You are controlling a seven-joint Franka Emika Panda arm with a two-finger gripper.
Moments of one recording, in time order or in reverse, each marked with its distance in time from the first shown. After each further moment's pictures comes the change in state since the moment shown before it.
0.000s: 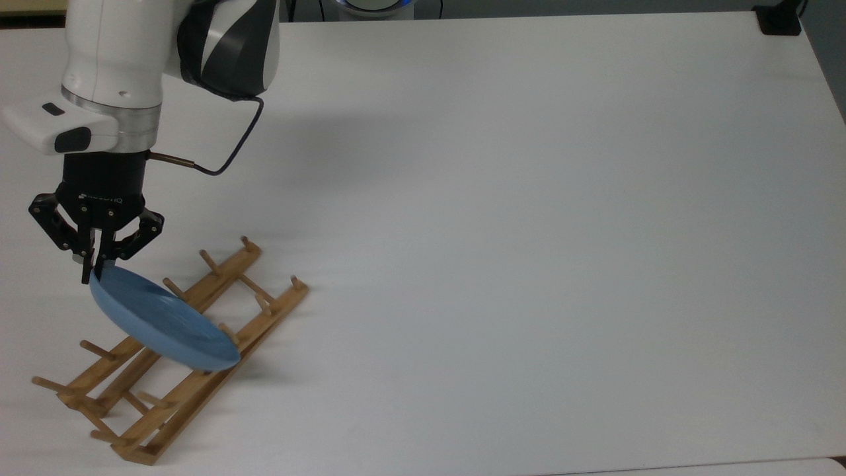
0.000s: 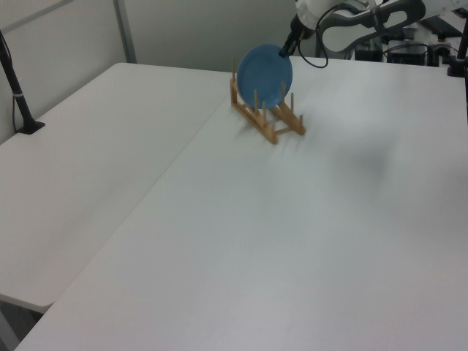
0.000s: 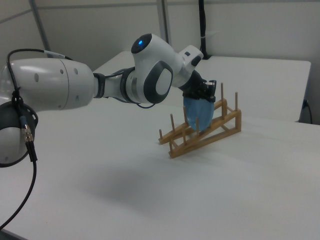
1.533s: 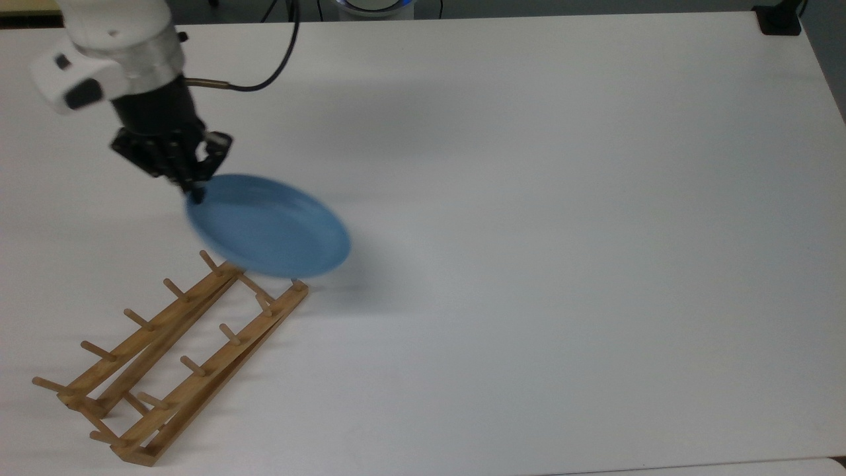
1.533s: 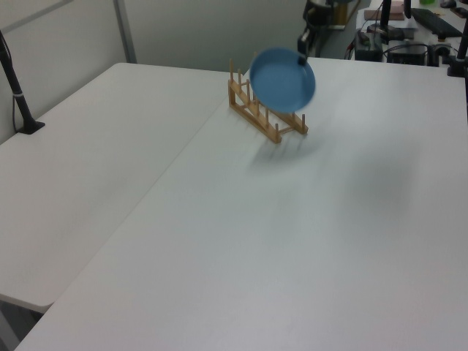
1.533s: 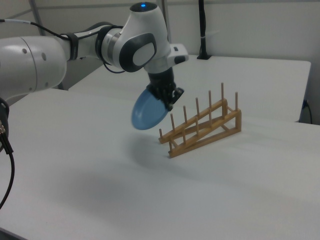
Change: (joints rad) arm 0.008 -0.153 0.057 0.035 0.322 -0.669 0.045
